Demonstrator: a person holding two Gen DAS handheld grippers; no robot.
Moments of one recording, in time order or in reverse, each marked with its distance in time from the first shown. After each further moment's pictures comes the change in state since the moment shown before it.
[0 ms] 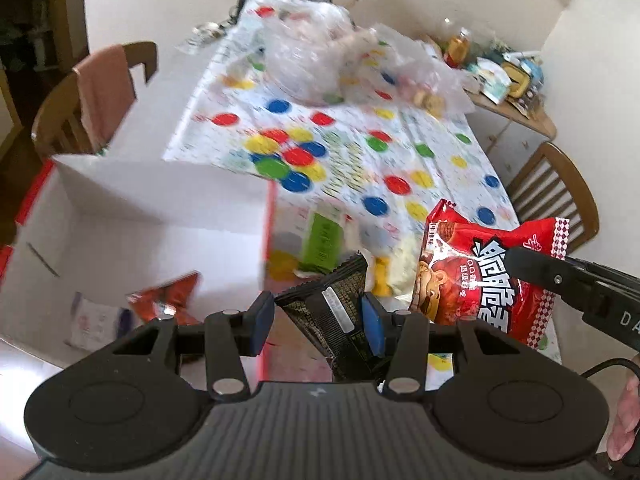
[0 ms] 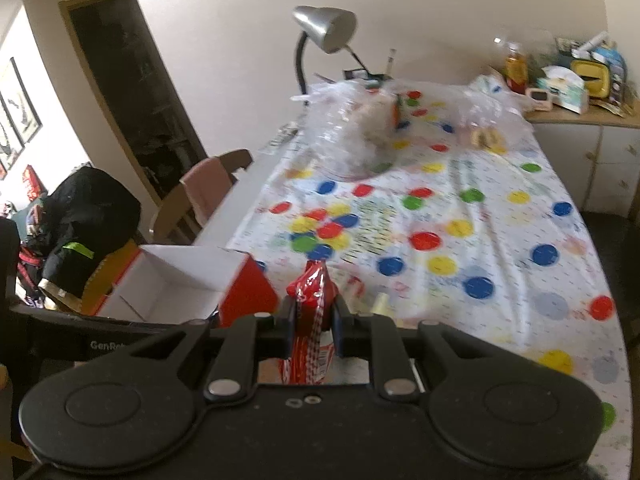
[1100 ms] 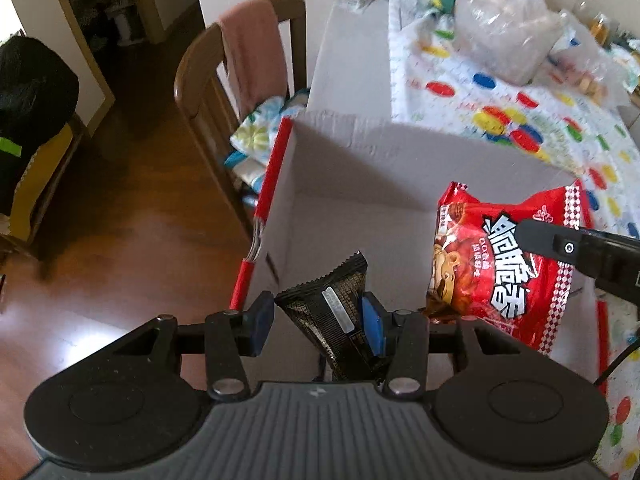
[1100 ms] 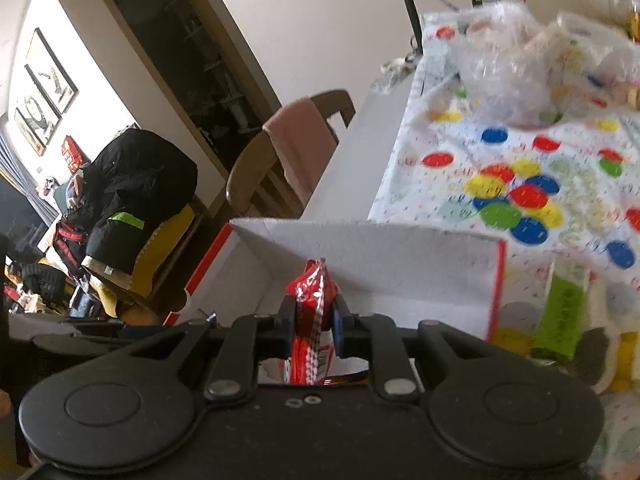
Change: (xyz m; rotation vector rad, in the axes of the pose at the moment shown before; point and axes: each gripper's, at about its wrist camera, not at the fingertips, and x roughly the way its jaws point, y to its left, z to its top) left arm 0.035 0.214 0.015 -0.033 0.129 0.286; right arm 0.197 0.156 -0.007 0.031 0.160 0.155
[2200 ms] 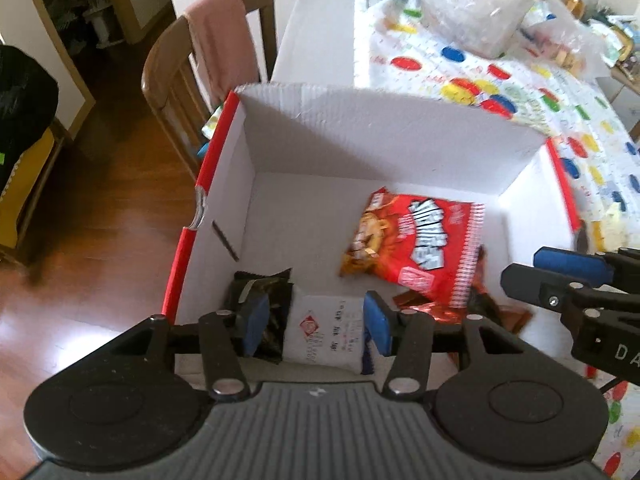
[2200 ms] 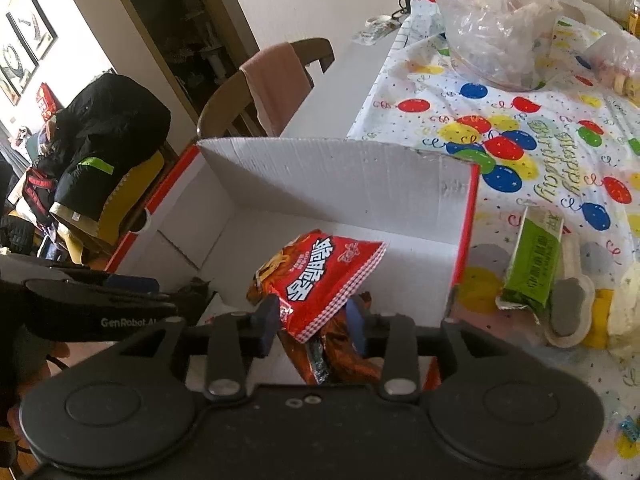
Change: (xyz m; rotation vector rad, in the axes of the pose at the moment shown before) left arm -0.002 -0.035 -0.016 0.058 0.000 -0.044; right arm -0.009 -0.002 -0.031 -0.088 0.114 -0.108
